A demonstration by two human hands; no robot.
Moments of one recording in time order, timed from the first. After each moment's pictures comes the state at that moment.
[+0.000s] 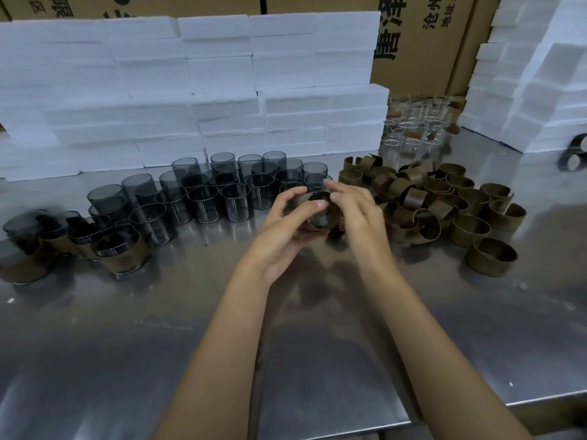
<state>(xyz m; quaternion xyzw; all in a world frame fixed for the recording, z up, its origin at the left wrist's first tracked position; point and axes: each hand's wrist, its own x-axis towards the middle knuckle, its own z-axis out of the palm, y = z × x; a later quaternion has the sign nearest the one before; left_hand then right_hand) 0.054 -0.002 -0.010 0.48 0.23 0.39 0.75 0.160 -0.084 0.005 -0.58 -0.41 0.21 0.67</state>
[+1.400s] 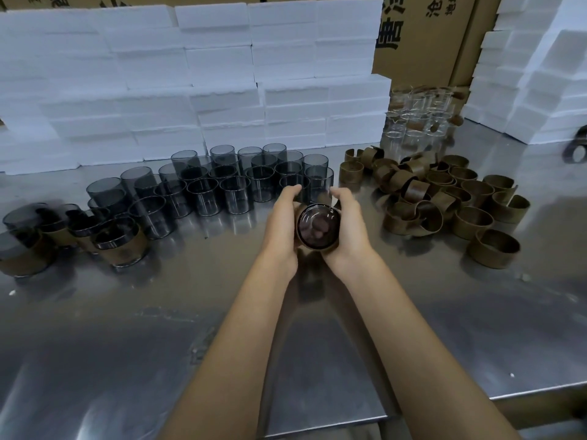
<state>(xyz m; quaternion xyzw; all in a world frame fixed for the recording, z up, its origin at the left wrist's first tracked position) 0.062 -0.027 0.005 0.42 0.38 0.39 0.73 0.140 -0.065 0.002 -0.43 -0.12 0.53 0.72</state>
